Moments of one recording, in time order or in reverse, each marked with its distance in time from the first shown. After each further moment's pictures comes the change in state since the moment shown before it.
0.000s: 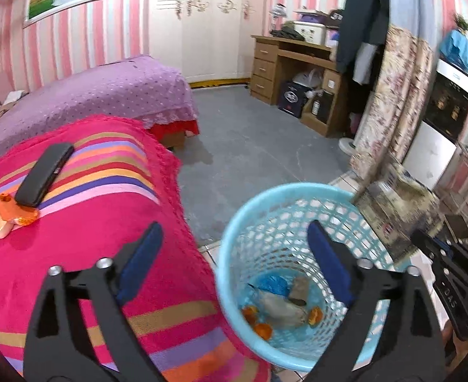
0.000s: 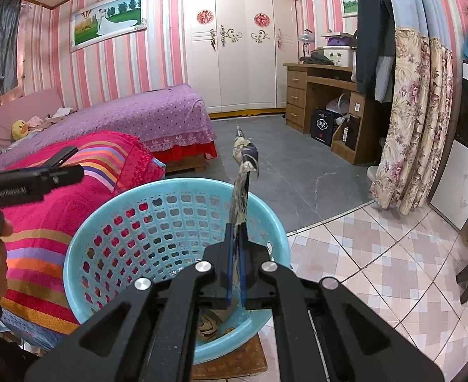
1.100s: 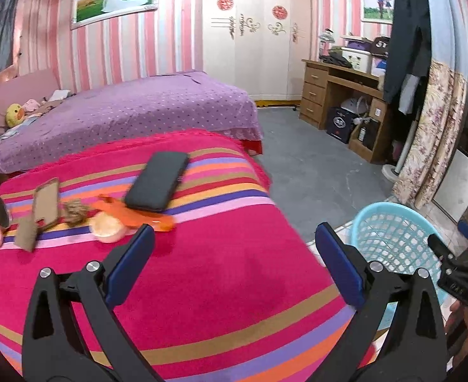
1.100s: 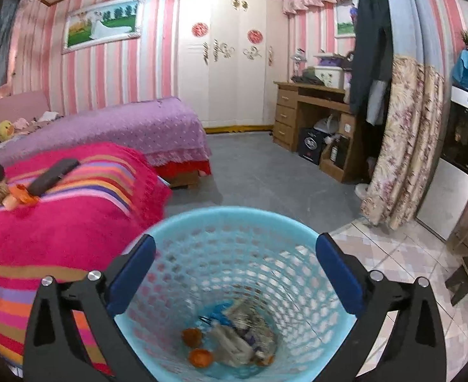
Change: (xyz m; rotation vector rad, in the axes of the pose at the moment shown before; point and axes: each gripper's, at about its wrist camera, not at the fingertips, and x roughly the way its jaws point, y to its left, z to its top) left arm -0.083 0.150 -0.005 -0.077 -0.088 0.171; right arm -0.004 0.105 0.024 -0.027 -0.089 -0.097
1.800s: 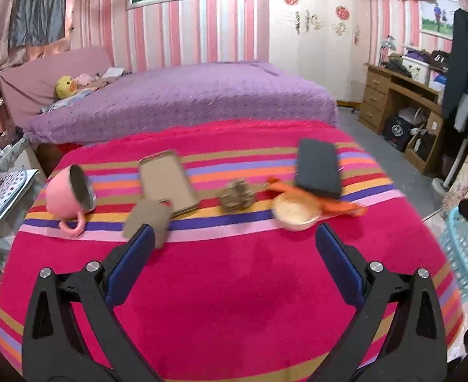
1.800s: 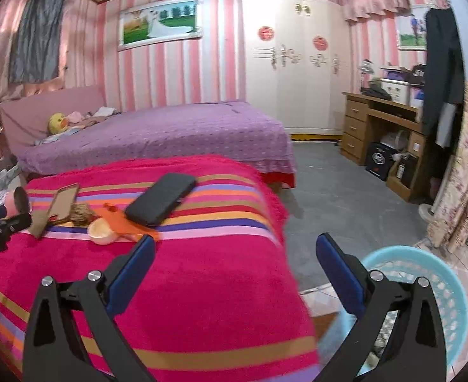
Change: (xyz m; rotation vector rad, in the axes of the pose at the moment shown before) left arm -0.006 0.222 -0.025 -0.108 0.056 0.204; right arm 0.011 0.207 0.035 -0.076 0.008 0.249
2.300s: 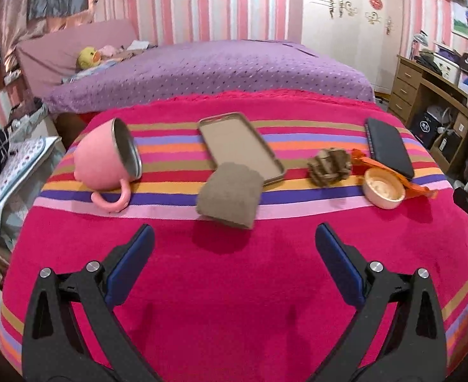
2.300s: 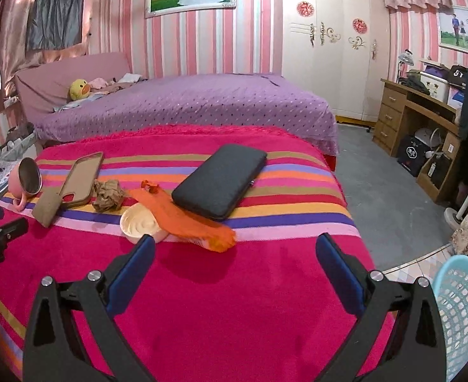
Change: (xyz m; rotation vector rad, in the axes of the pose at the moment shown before) left arm 0.039 0.084 -0.018 -0.081 0.093 0.077; right arm 0.071 0.082 -0.001 -0.079 0.133 0.088
